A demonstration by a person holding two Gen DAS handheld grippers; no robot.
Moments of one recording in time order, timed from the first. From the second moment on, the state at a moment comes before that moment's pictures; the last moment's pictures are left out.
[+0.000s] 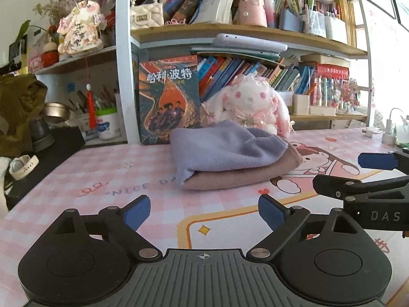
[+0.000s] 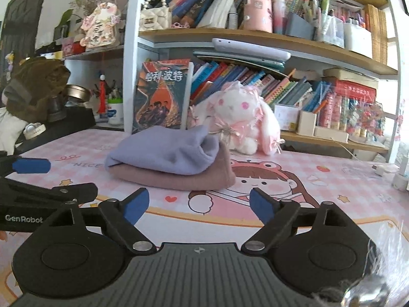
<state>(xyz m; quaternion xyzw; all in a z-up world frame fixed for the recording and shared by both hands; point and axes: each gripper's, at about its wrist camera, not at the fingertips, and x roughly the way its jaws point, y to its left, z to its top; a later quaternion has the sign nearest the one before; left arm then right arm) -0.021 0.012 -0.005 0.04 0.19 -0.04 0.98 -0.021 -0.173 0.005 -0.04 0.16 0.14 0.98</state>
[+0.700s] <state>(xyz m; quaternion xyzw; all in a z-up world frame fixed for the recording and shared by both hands) -0.017 0.022 -0.009 0.00 0.21 -0.04 0.98 -0.024 -0.167 0.003 -0.06 0.16 0.13 0.98</state>
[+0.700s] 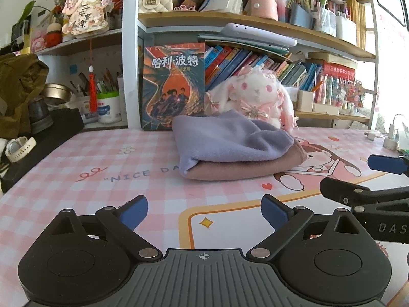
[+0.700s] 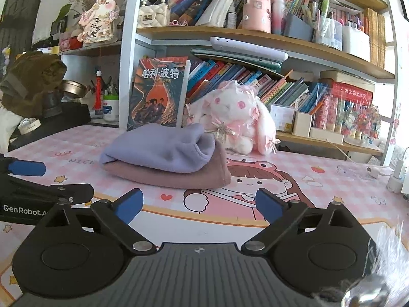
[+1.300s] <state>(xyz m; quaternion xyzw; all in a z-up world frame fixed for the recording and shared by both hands) -0.018 0.022 -0.008 0.00 0.21 -0.02 0.98 -0.023 -0.164 0.003 -0.06 0.16 0.14 0.98</state>
